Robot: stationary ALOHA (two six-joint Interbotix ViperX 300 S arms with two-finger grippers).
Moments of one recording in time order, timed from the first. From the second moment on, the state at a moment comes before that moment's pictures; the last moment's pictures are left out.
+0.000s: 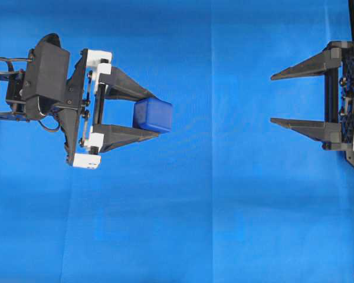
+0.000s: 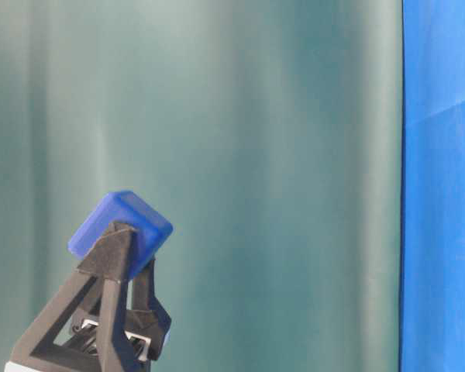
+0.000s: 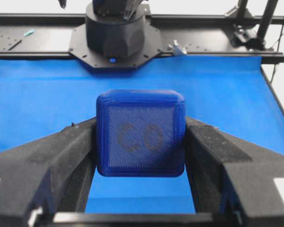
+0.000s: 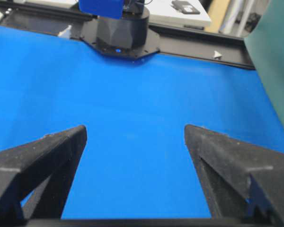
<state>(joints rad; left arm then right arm) -0.06 -0.34 0.70 0.02 -0.24 -0.04 -0.03 -0.85 1.11 0.00 -0.21 0.00</state>
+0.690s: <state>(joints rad) -0.06 -0.34 0.70 0.02 -0.24 -0.04 -0.02 -0.85 1.05 -0.28 -0.18 -0.24</state>
